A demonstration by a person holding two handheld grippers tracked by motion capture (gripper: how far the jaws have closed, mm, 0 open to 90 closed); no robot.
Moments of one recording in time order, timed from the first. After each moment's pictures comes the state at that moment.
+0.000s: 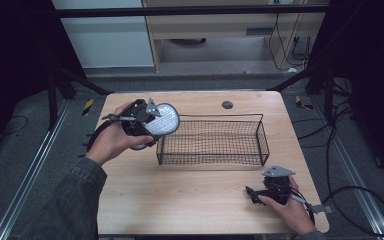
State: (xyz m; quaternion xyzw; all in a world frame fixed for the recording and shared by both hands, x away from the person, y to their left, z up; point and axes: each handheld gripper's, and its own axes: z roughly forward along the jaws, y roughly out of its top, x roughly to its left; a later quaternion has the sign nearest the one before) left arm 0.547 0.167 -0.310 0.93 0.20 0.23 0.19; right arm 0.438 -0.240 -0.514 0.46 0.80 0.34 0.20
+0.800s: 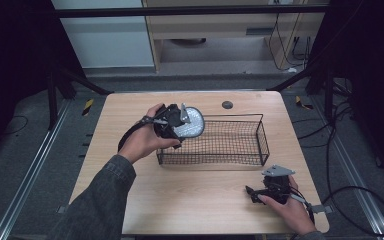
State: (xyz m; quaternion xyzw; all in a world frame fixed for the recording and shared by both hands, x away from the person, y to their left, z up) left arm 0.560 0.096 -0.339 0.94 0.13 0.26 0.18; right arm 0.439 -0.240 -0.514 0.46 0.80 0.34 0.20
